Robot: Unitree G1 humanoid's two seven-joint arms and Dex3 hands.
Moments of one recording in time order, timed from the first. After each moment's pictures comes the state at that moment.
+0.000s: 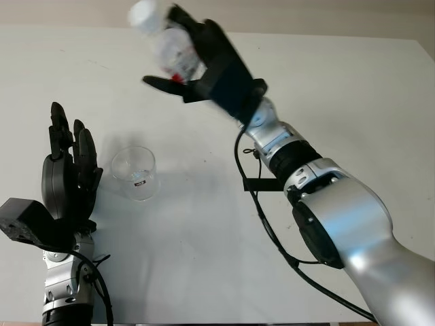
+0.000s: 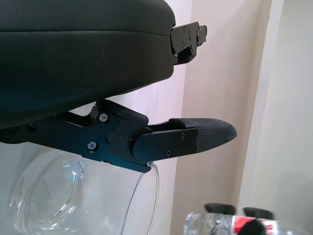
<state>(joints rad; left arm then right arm) -0.17 0.17 0.33 0.15 -0.30 -0.24 -0.14 -1.26 -0.06 0.10 1.25 -0.10 -0.41 0.11</state>
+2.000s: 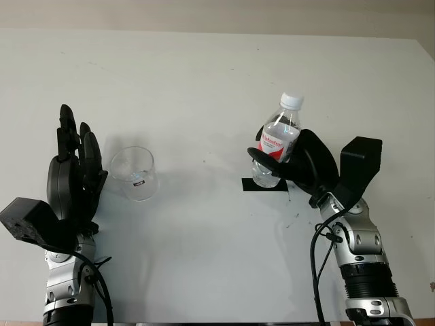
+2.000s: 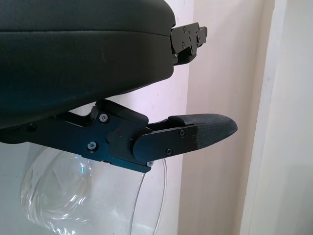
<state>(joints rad) -0.17 0.17 0.32 0.16 -0.28 -0.24 -0.15 -0.40 -0.21 -0.08 0.23 0.18 0.15 0.38</state>
